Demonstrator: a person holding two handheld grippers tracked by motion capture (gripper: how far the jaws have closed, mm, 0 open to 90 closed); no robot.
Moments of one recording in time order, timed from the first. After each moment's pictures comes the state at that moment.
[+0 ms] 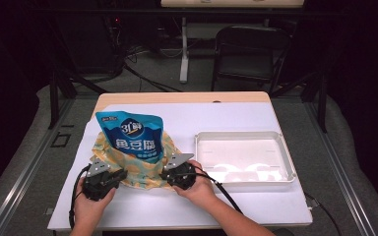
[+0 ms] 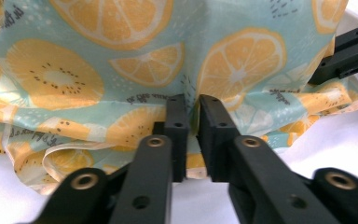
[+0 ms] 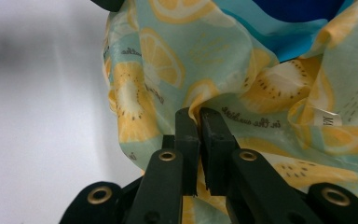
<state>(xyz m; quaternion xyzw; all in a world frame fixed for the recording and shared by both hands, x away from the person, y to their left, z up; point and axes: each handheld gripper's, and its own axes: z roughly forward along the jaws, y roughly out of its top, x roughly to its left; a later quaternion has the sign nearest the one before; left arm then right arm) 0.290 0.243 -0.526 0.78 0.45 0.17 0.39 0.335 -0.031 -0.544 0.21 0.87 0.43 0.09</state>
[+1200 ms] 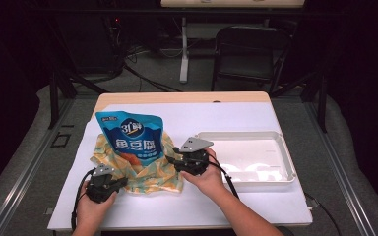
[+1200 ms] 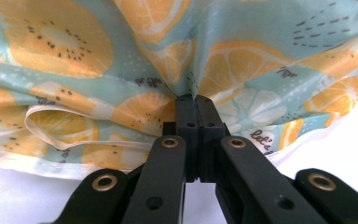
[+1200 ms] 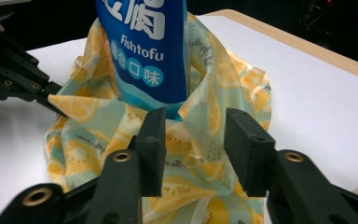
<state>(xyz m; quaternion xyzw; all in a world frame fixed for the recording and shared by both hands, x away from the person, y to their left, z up) 0.295 0.245 -0.554 0.79 0.48 0.12 0.35 0.352 -0.063 -0.506 0.26 0.81 0.49 0.16</state>
